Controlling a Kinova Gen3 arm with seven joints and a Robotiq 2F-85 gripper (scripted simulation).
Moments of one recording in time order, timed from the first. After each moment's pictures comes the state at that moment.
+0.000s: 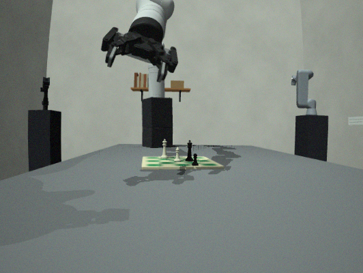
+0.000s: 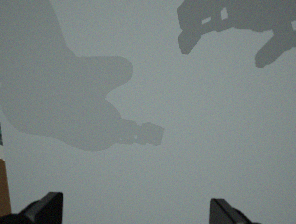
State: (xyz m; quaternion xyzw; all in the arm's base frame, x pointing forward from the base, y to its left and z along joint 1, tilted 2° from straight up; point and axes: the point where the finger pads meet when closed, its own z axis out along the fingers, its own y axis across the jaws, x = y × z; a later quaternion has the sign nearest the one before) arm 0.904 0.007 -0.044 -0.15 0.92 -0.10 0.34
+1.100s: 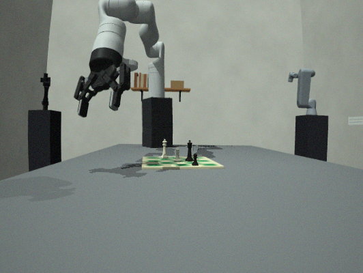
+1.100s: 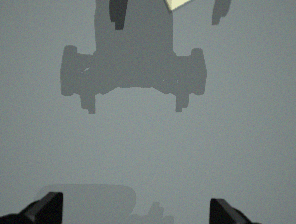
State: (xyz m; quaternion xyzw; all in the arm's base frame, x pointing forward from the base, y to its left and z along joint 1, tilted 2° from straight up) arm 0.817 -0.091 -0.110 0.23 0.96 0.01 0.19
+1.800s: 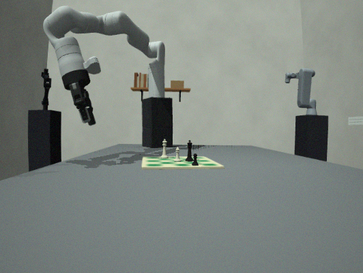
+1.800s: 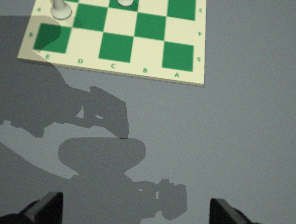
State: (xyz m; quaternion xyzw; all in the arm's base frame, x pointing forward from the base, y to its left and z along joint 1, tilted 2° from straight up) arm 0.675 -0.158 -0.132 0.64 0.76 0.12 -0.09
